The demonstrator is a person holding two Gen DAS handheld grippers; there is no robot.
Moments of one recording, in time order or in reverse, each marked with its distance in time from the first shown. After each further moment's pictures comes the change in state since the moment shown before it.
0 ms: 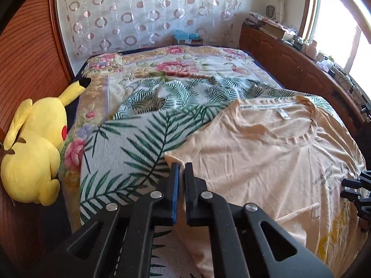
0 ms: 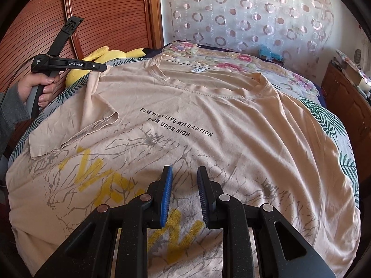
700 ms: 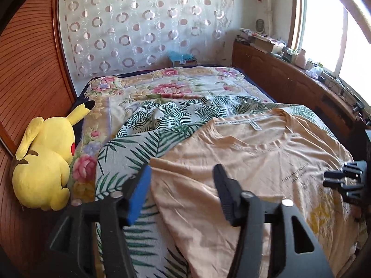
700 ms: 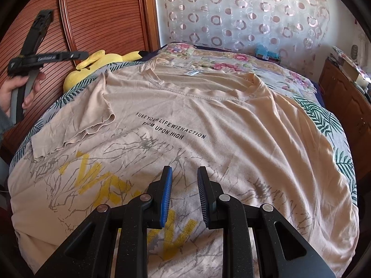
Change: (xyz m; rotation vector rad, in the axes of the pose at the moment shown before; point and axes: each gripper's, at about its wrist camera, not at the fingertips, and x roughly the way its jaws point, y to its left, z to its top) left arm -0.069 -0.024 -0.018 0.044 -0.129 -0.010; right arm -0.014 -0.008 0.002 0.034 -0.017 -0.011
